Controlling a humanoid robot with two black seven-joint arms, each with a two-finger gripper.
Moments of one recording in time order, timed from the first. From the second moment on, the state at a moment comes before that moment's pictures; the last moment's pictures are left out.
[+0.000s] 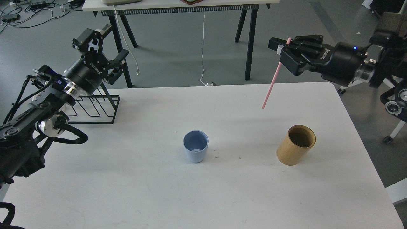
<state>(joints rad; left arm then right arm) -0.68 0.45 -0.80 -0.80 0.52 -0.49 -0.49 1.12 -0.89 0.23 1.42 -1.56 -0.16 0.49</state>
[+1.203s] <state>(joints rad) -0.65 0.41 -0.80 -0.63 0.46 -0.49 -0.49 1.17 -0.26 -0.01 1.04 -1.57 -0.26 0.49</state>
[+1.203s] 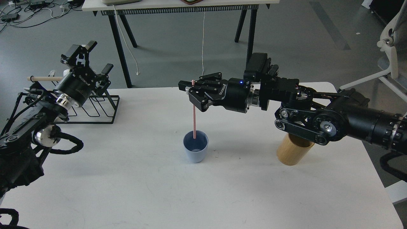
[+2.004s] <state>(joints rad) -0.65 0.41 -0.80 -0.63 0.46 -0.49 -0.49 1.15 -0.29 0.08 1.06 -1.32 -0.27 0.49</state>
